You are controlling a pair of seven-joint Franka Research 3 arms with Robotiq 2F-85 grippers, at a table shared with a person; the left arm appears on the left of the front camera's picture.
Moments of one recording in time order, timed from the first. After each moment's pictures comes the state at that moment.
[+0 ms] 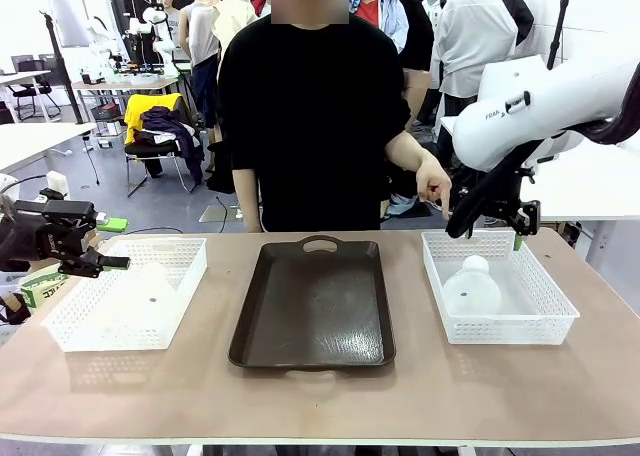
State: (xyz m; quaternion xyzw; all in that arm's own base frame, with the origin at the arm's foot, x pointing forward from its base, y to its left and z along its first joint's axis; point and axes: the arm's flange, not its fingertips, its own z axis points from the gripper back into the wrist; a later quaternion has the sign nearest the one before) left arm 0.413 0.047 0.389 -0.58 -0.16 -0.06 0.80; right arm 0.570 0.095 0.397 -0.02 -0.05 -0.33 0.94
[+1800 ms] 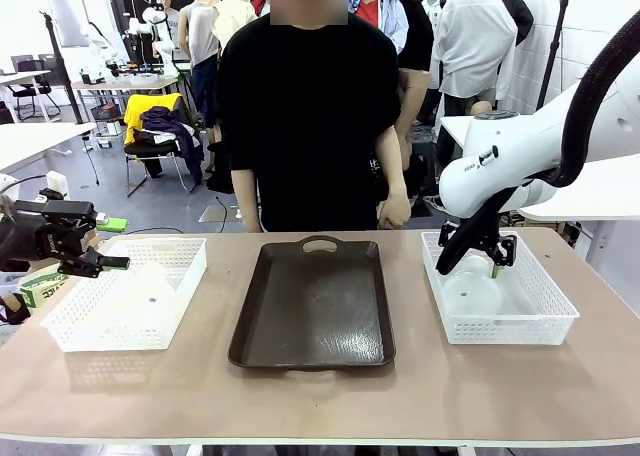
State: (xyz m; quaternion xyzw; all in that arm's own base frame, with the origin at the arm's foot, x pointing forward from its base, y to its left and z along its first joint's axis) left arm 0.413 0.047 0.389 -0.58 -0.16 -0.06 0.80; right arm 0.601 0.105 0.320 -0.01 -0.06 -0.29 0.95
